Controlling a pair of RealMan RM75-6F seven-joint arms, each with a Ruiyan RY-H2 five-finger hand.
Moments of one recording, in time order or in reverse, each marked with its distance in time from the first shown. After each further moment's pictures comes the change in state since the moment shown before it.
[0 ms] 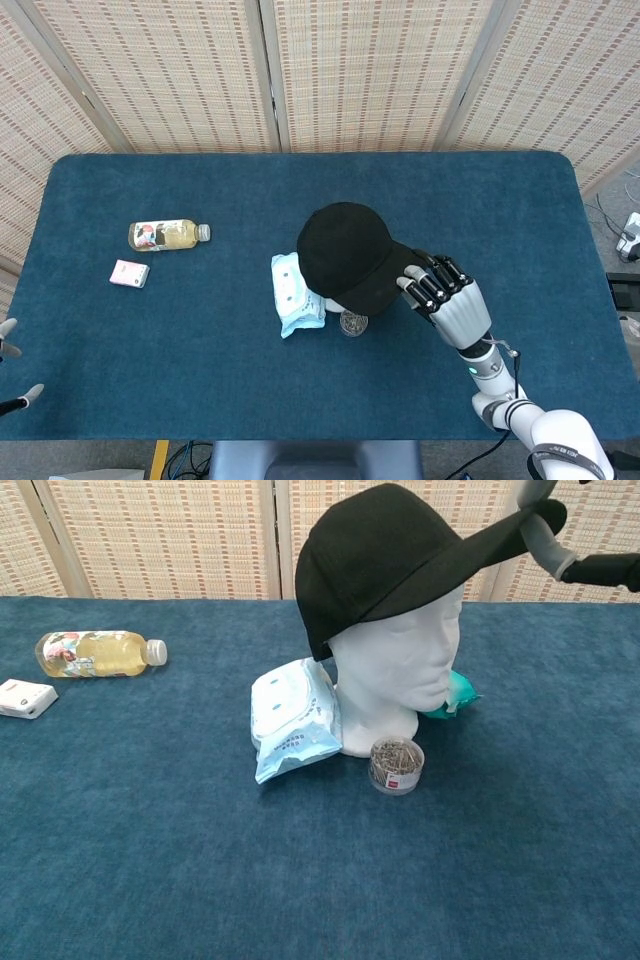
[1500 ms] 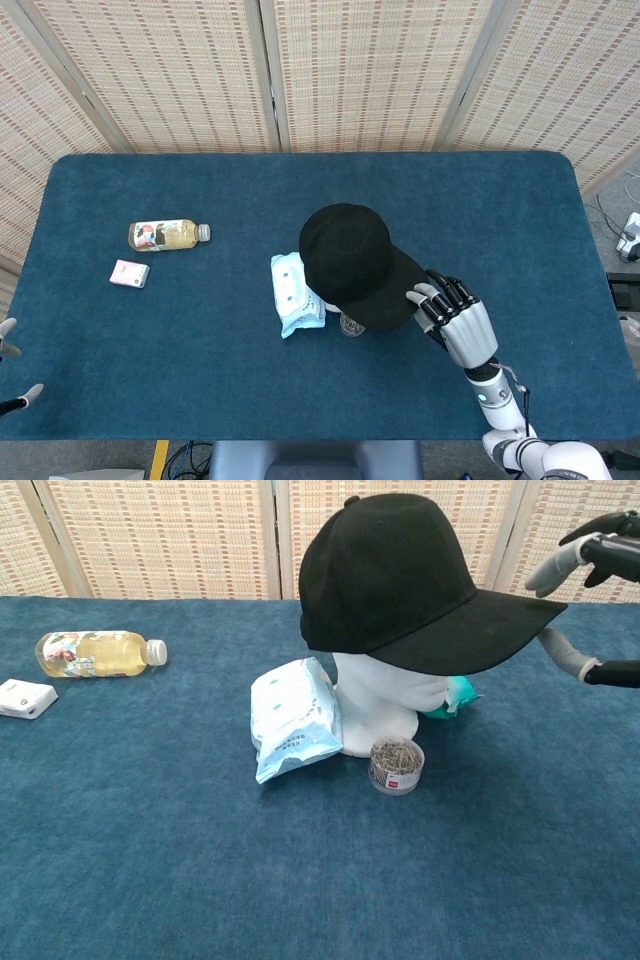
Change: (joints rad) left arm 0.000 0.001 0.000 -0.002 -0.001 0.002 0.003; right arm -0.182 -0.039 -0.047 -0.008 0.004 -0.092 0.060
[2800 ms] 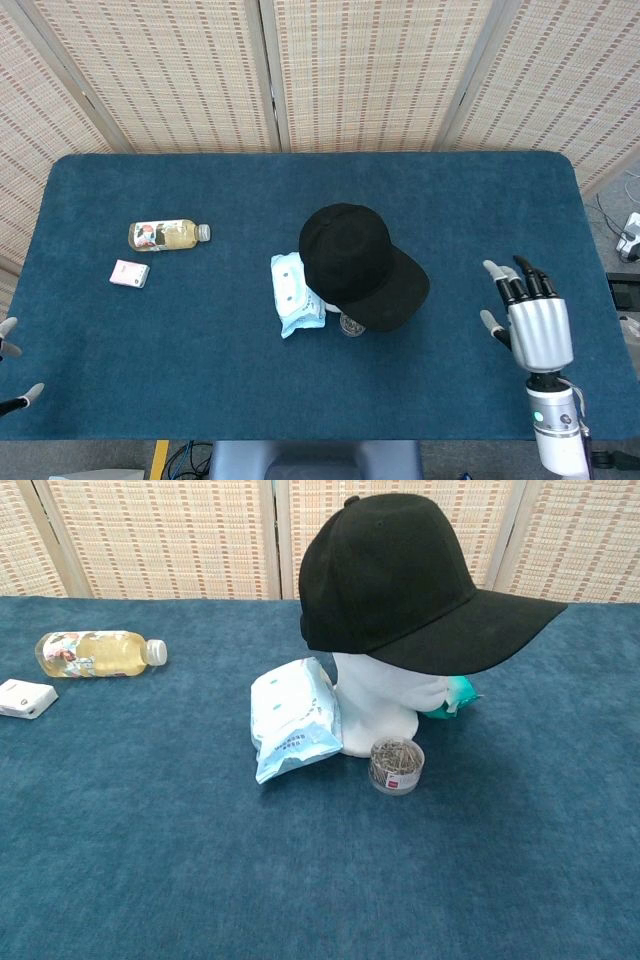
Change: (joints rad) left arm 0.001 0.000 0.001 -0.017 0.009 0.012 0.023; right arm -0.197 0.627 -0.015 -1.137 0.188 -0.228 -0.713
